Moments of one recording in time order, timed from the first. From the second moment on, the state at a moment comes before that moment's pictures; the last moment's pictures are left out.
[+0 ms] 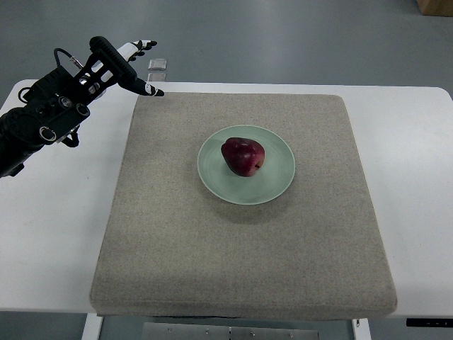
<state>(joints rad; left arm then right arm) -1.10 0.30 -0.24 -0.50 0.81 0.10 -0.19 -0.01 0.00 -0.04 0.10 -0.01 0.05 0.02</state>
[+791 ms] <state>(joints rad) -1.07 0.27 -0.60 -0.46 0.17 -0.05 -0.11 -0.01 0.00 -0.04 0.10 -0.01 0.05 0.02</state>
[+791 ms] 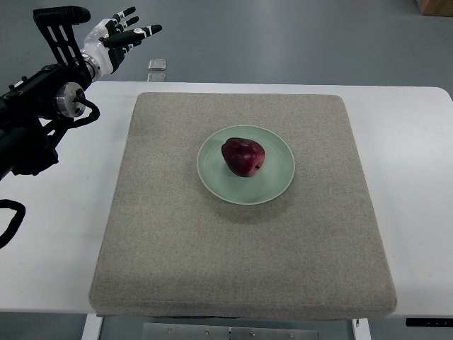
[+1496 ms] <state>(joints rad) -1.00 0.24 -0.67 -0.41 -0.16 -0.23 -0.12 -0.01 0.00 -0.04 0.10 -0.01 0.05 0.02</state>
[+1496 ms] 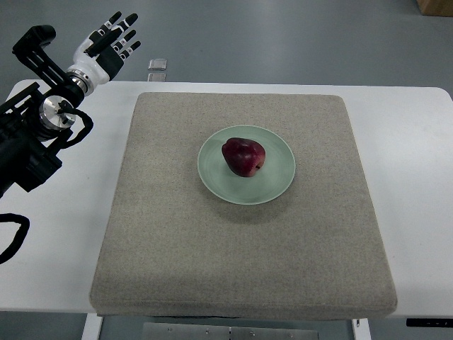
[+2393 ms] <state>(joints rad) -1.03 0.25 -0.68 -0.41 -0.16 -0.22 -0.14 -0.01 0.00 -0.04 0.10 -0.01 0.05 0.02</state>
